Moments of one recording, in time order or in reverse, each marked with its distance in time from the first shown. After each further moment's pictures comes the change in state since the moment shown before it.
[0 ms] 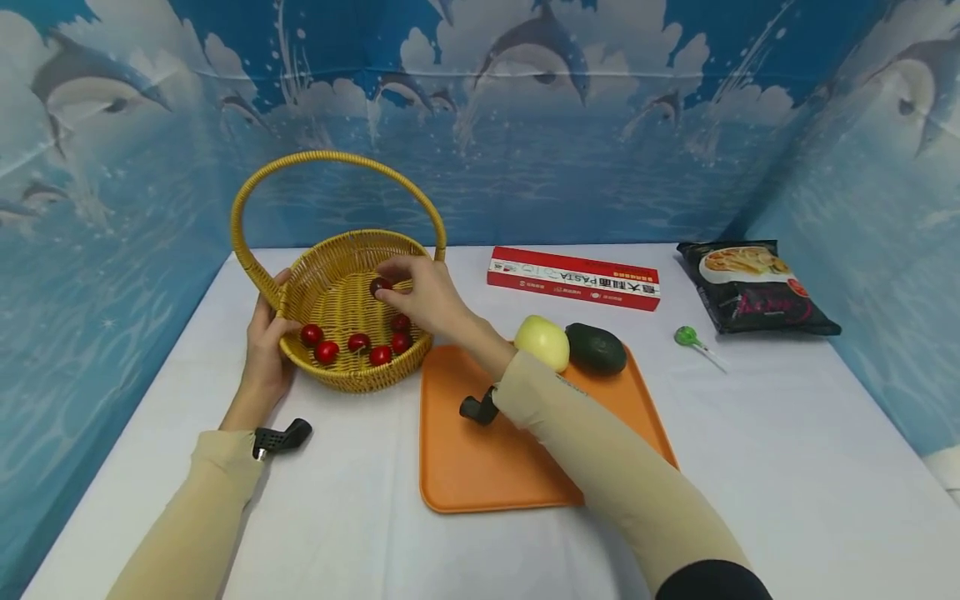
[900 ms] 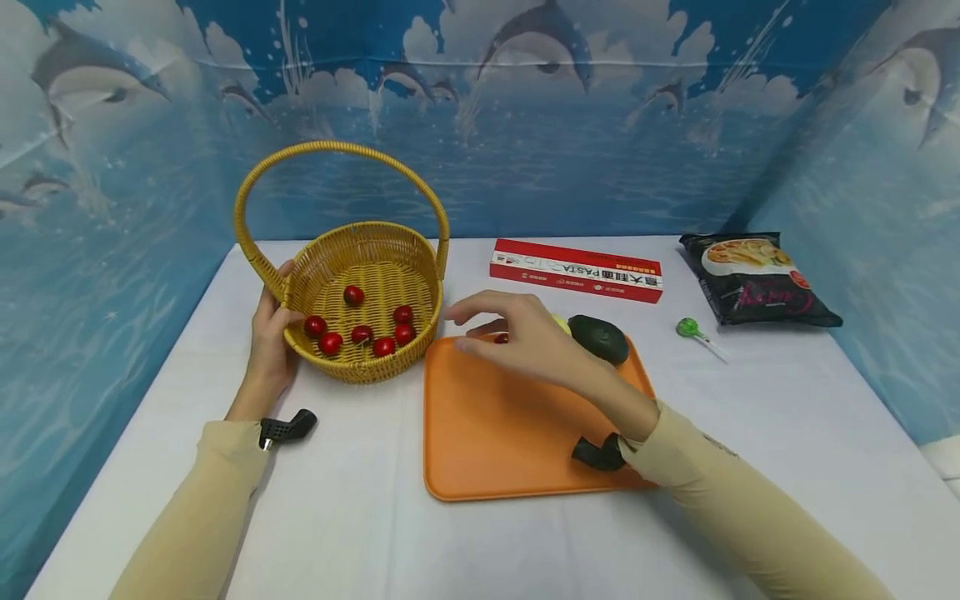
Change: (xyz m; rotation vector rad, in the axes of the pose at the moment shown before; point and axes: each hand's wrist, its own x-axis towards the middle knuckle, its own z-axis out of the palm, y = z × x) left_hand 0.002 0.001 0.001 -0.001 0.013 -0.015; right_hand -0.113 0.002 -0.071 0.079 -0.117 -0.057
